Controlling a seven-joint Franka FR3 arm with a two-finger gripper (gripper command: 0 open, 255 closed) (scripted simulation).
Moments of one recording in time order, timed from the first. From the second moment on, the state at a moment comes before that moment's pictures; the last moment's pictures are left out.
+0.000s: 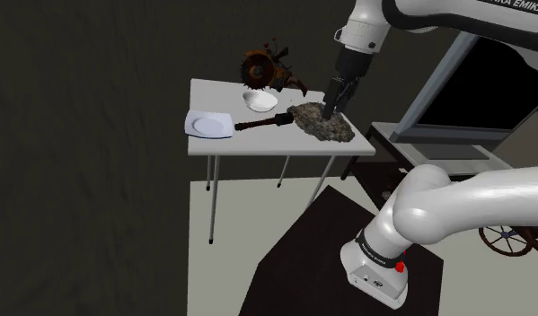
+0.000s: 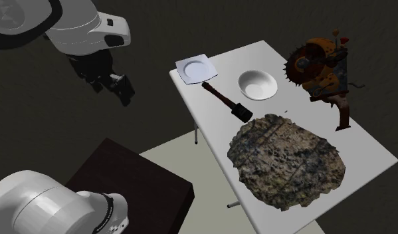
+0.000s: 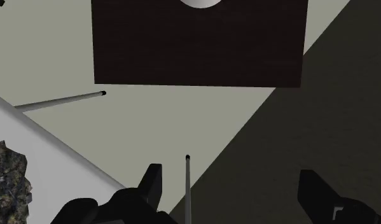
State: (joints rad) arm 0.01 -0.78 -0.04 -2.36 0.04 1.53 -0.02
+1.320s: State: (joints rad) arm 0.07 -0.28 -0.37 -2.27 -0.15 1.92 -0.77
